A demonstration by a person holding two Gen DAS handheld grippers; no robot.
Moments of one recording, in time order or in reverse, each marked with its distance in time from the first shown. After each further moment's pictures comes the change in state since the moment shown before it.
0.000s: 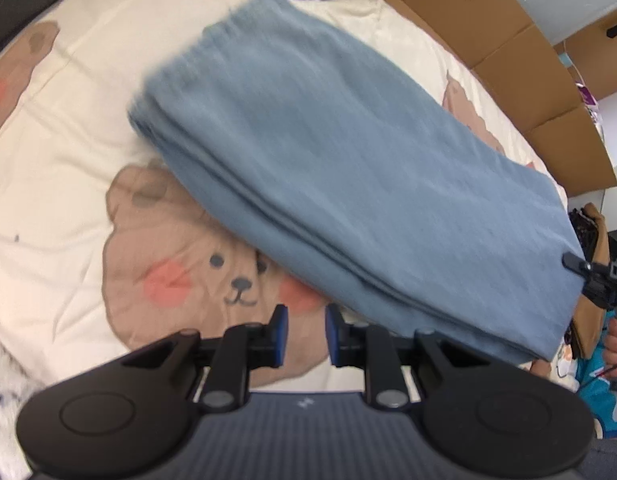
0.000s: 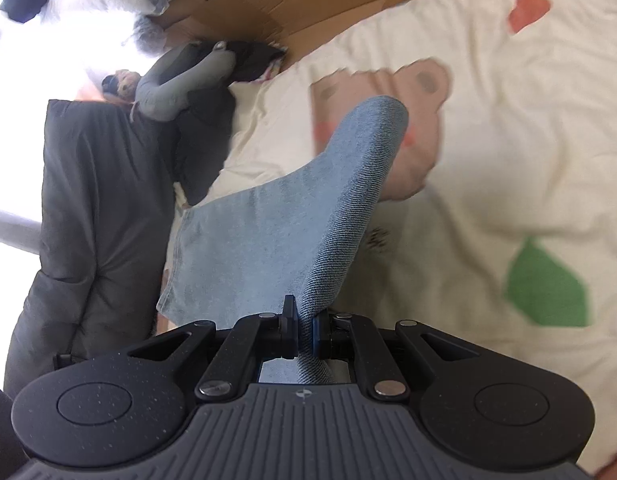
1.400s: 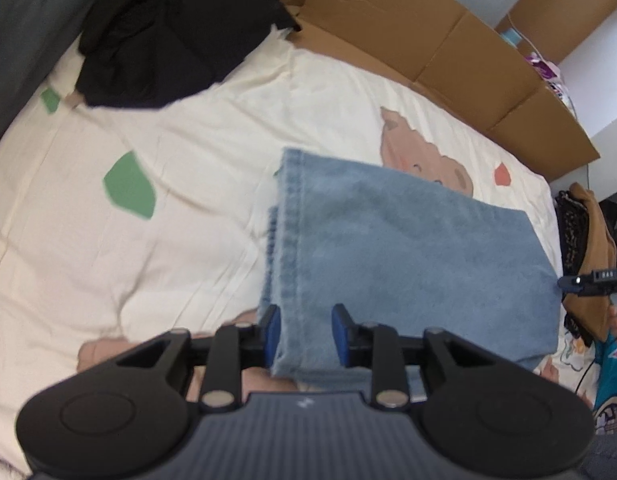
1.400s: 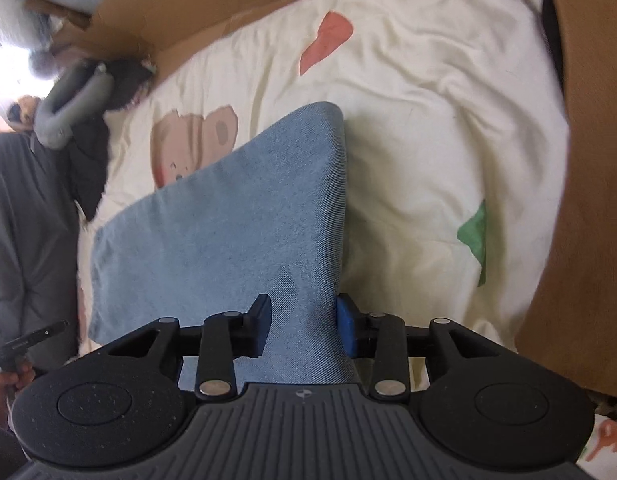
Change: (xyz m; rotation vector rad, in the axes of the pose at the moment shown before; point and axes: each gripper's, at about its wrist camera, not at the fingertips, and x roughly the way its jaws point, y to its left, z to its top) left arm -0.003 -0.098 0.087 0.242 -0.058 0.036; right arm -0.073 -0.143 0.061 0.074 0.075 -0.194
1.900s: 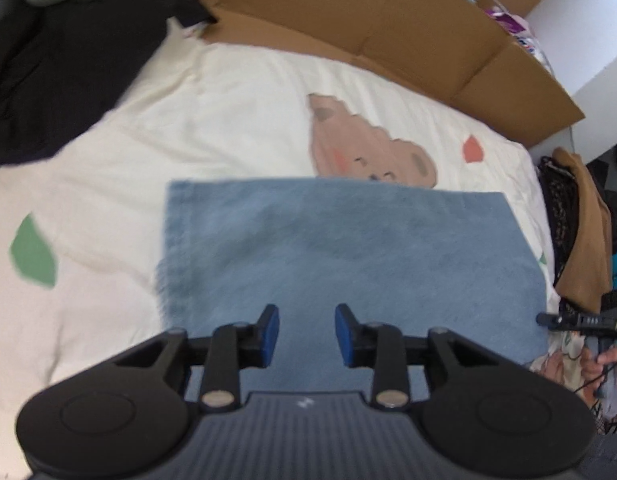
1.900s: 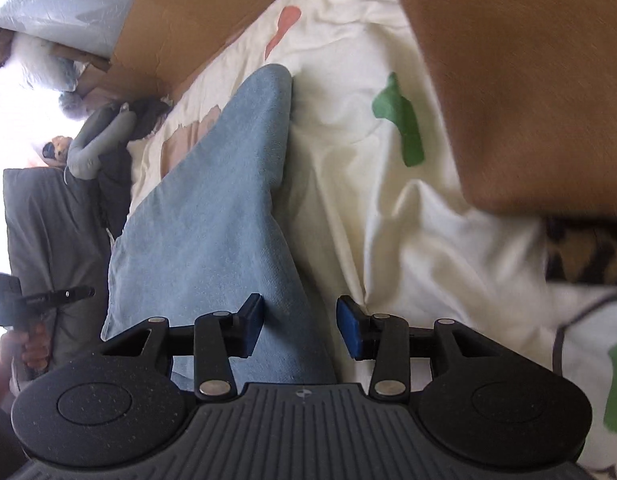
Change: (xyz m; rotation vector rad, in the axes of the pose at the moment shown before) left arm 0.066 -0.073 0.046 0.141 0.055 -0.055; right arm 0.017 -0.067 -0.085 0.092 -0.155 0.146
